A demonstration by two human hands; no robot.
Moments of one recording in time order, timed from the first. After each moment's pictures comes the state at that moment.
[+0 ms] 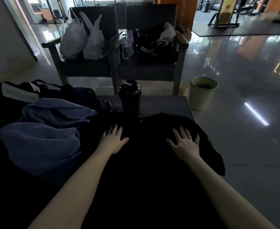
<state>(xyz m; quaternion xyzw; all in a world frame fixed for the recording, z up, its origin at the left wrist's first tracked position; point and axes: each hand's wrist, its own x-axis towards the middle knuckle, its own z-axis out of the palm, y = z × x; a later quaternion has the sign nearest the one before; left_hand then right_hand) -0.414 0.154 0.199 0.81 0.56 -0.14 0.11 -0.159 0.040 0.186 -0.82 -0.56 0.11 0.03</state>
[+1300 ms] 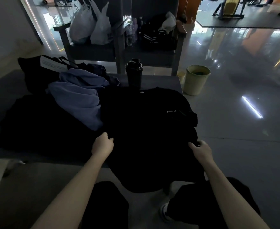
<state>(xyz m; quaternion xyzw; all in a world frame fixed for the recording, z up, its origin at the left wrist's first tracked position) -0.498 -0.084 0.223 0.62 0.72 0.12 0.29 -0.173 -0.195 0.199 -0.83 -0.30 0.31 0.35</state>
